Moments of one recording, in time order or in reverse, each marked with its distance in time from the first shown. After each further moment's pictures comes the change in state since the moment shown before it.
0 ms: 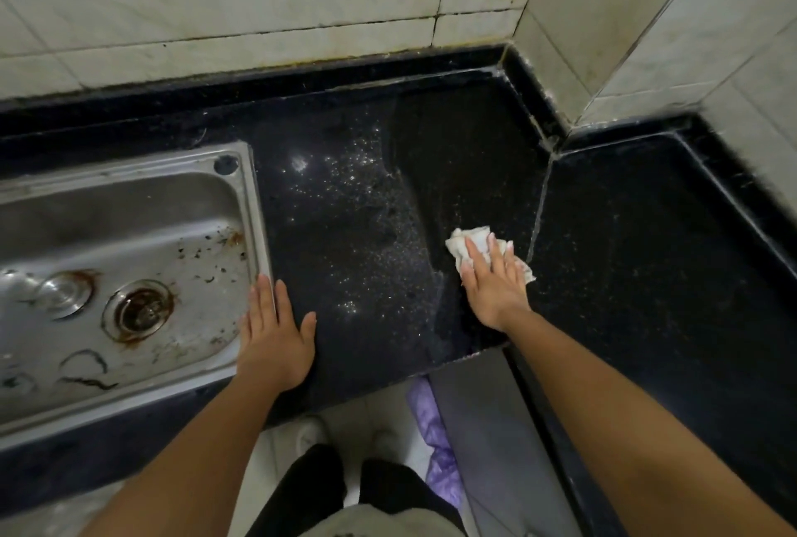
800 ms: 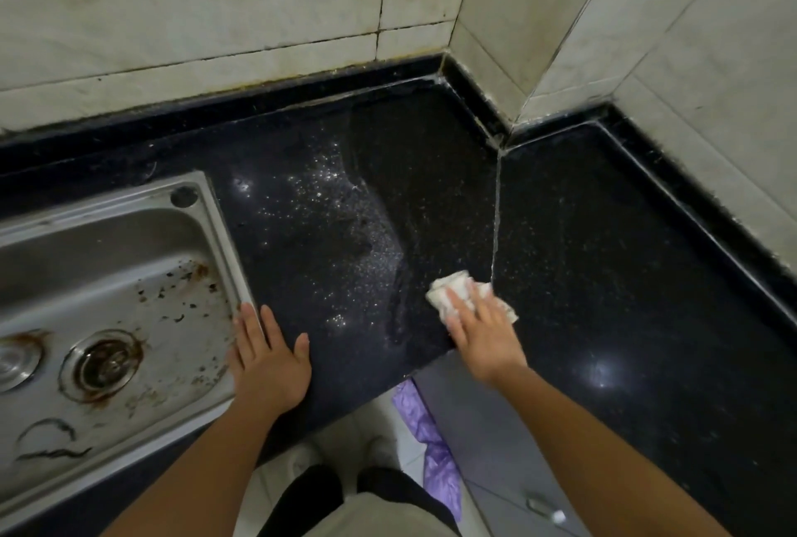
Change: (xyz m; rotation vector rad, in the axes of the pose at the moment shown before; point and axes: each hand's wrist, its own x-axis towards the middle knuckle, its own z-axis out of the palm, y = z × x) left_hand 0.006 -0.004 -0.001 -0.033 -0.050 0.032; right_hand -0.079 0.008 0.037 -0.081 0.100 0.004
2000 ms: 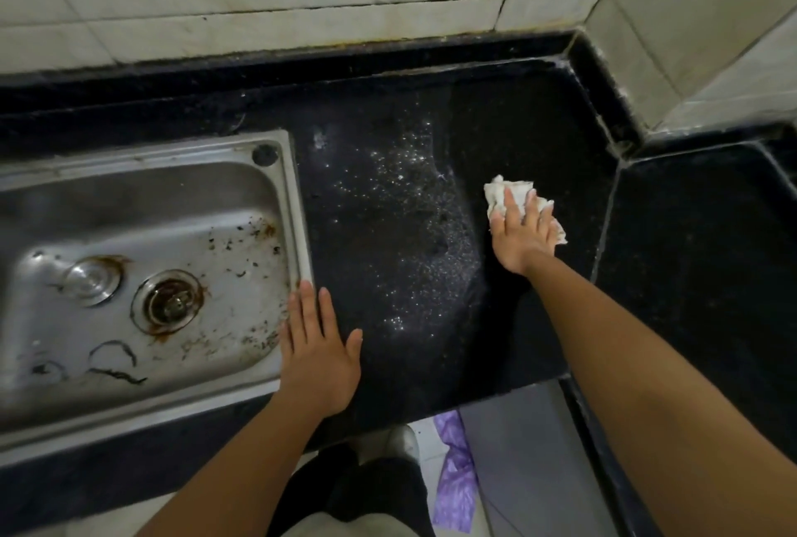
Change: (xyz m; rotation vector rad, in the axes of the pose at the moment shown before) left_hand 0.002 -0.001 0.003 0.022 0.050 -0.003; right_hand 0.174 -0.064 -0.052 0.081 -0.119 0.103
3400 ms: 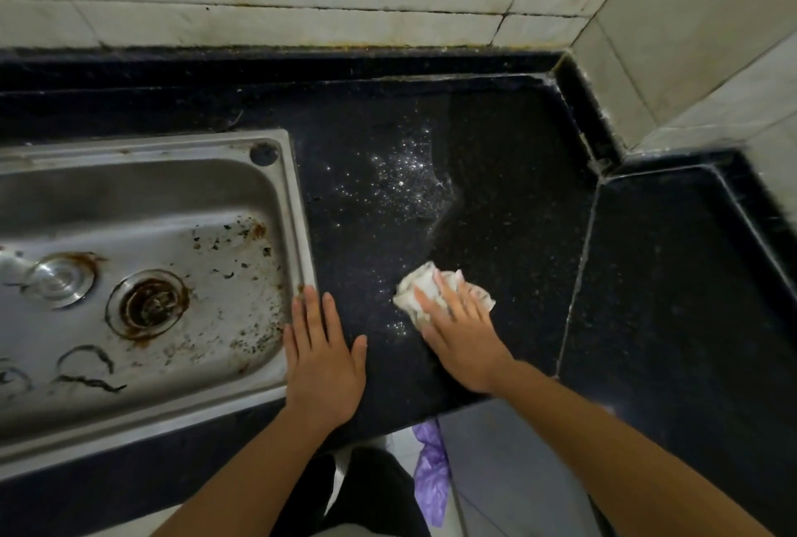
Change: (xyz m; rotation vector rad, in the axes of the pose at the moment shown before) left_hand 0.007 -0.016 0.028 -0.083 0.240 0.102; right_hand -0.115 -0.020 0.069 -0.329 -0.129 -0.497
